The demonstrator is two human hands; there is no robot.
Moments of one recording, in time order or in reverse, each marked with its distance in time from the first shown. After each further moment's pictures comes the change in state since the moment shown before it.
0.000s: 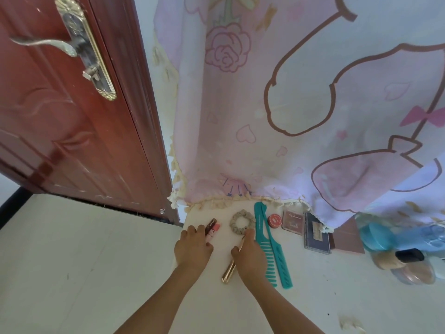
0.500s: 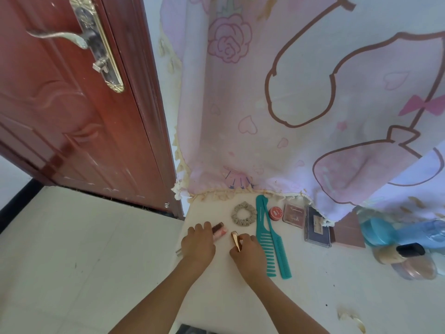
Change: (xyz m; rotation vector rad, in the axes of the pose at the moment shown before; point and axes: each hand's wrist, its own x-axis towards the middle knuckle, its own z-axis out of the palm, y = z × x) left_hand -0.016 0.008 0.006 0.092 -0.074 0.028; right_hand -0.011 0.016 0.004 -0.037 -0.090 -0.140
